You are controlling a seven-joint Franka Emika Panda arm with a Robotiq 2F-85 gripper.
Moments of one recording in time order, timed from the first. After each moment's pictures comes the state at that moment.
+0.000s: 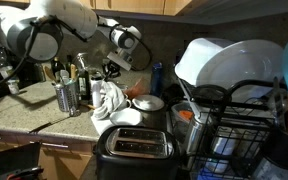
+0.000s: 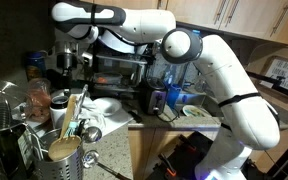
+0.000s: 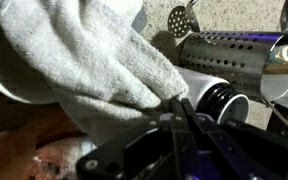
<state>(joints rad) 0.23 0.82 0.32 -0.98 0.19 1.46 -0.65</state>
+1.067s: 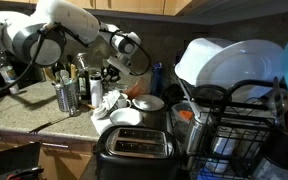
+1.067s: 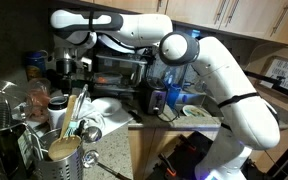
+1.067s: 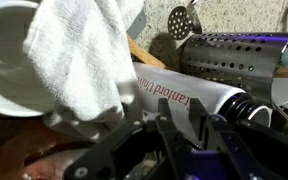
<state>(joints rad) 0.23 0.86 0.33 -0.98 0.19 1.46 -0.65</state>
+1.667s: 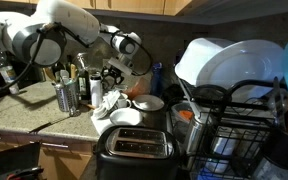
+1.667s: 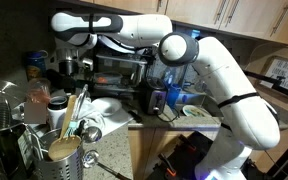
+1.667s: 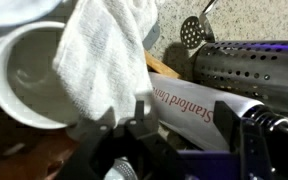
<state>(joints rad) 0.24 0.86 0.32 -0.98 0.13 1.46 -0.64</state>
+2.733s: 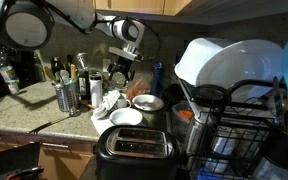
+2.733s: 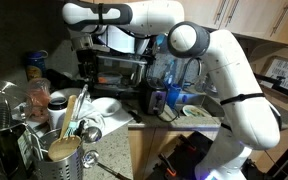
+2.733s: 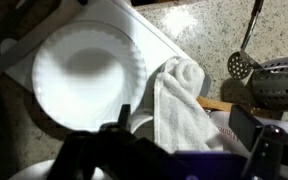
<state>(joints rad) 0.24 0.71 0.20 -1.05 -0.05 1.37 -0.34</state>
